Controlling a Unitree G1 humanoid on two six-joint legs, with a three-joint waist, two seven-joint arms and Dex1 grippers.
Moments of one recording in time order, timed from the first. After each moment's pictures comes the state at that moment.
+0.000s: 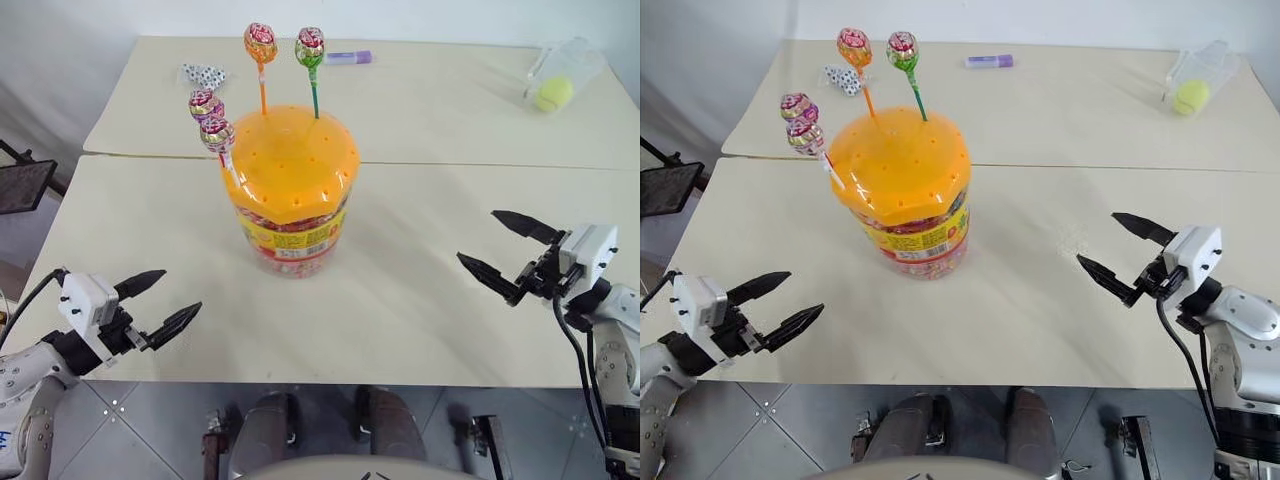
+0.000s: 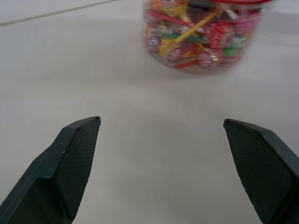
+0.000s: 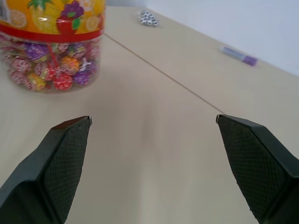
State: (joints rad) left arm 0.24 0.65 0.49 -0.31 -0.52 0.25 -0.81; right arm -0.07 -0.67 -0.32 -0.04 0.51 -0.04 1.03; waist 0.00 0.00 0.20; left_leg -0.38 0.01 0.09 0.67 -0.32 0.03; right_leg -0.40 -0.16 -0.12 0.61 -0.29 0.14
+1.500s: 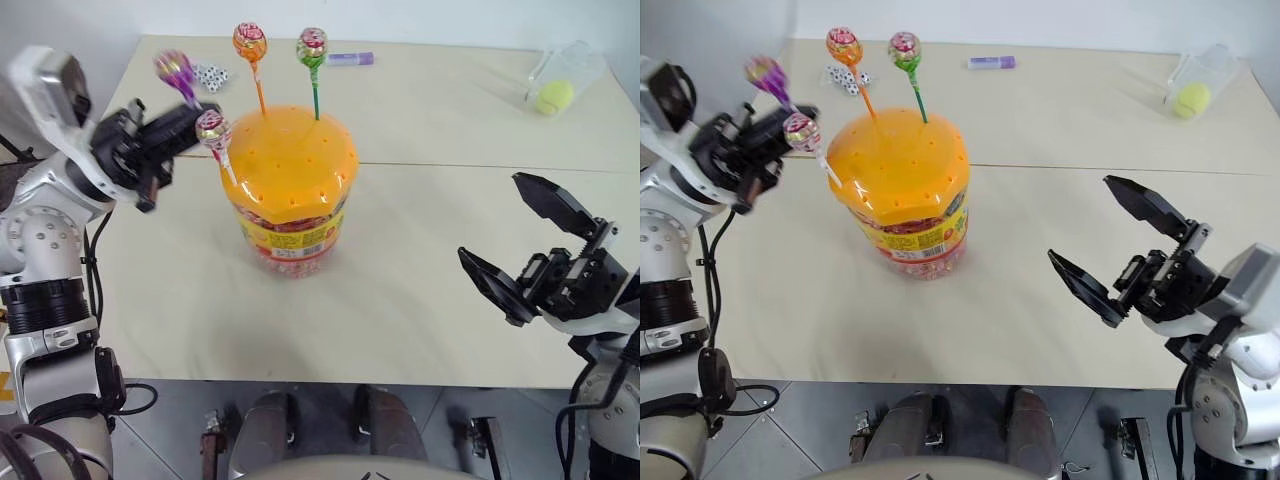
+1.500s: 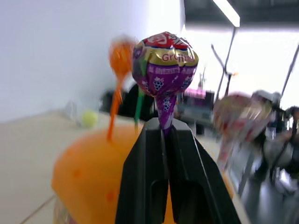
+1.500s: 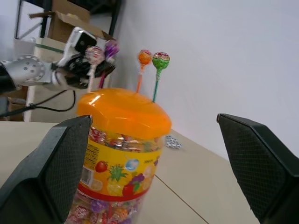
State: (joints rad) left arm -0.75 0.67 0.40 0.14 -1.02 0.69 -1.06; right arm -0.01 -0.52 -0.34 -0.58 0.77 -0.03 0.92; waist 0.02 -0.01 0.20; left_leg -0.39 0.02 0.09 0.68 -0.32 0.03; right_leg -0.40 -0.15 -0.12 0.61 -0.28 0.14
